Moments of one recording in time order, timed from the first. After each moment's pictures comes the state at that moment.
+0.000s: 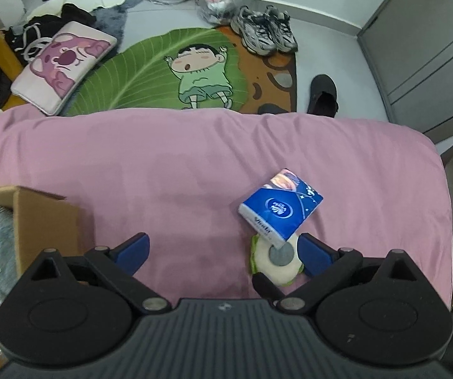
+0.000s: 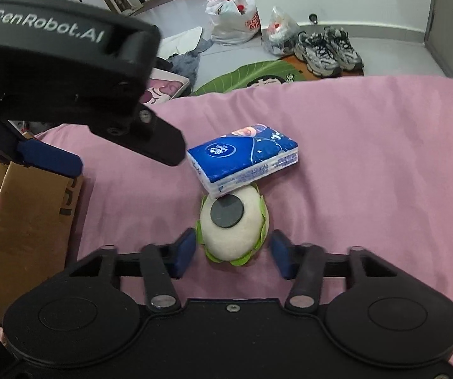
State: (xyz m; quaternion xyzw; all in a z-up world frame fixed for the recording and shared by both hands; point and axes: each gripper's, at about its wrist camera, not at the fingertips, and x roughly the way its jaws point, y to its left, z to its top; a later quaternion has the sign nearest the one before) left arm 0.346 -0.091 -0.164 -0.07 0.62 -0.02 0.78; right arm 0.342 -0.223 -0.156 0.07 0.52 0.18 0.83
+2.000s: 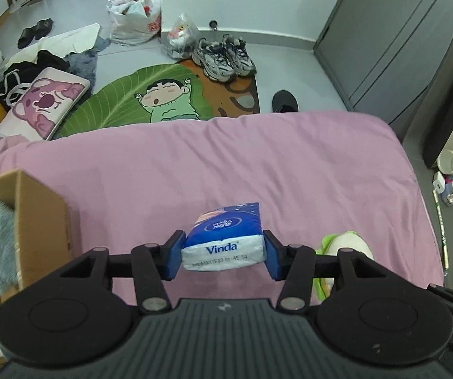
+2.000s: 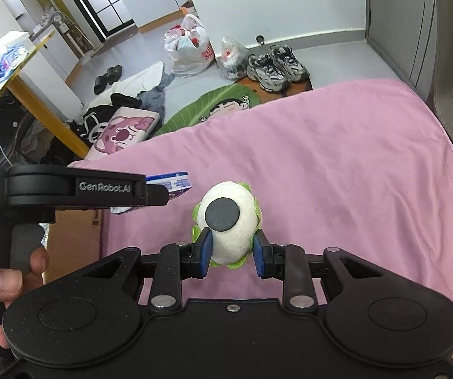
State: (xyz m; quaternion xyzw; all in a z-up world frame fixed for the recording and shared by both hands) left arm 0.275 -0.110 -0.129 -0.04 0.55 -0.07 0.83; right arm 0.276 -0.277 -0.064 0.13 0.50 0.09 0.85
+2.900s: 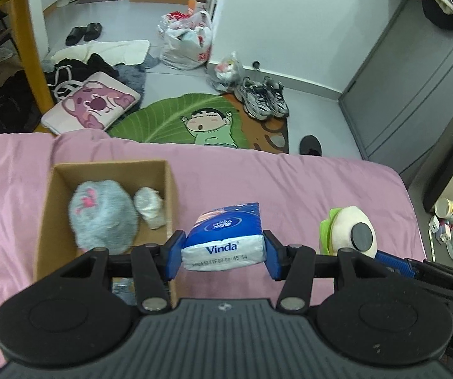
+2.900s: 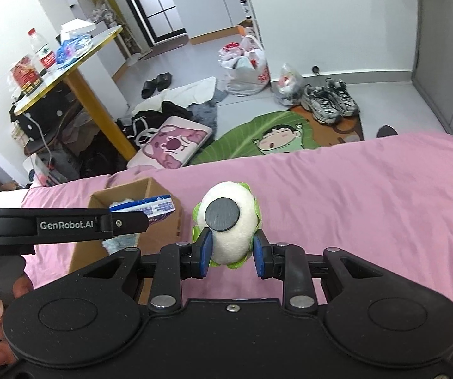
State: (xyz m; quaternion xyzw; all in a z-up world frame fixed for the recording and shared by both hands) left arm 0.219 0.013 -0.069 -0.11 0.50 -0.02 0.86; right arm 0.272 -0.191 -0.011 0.09 0.45 0.17 0.87
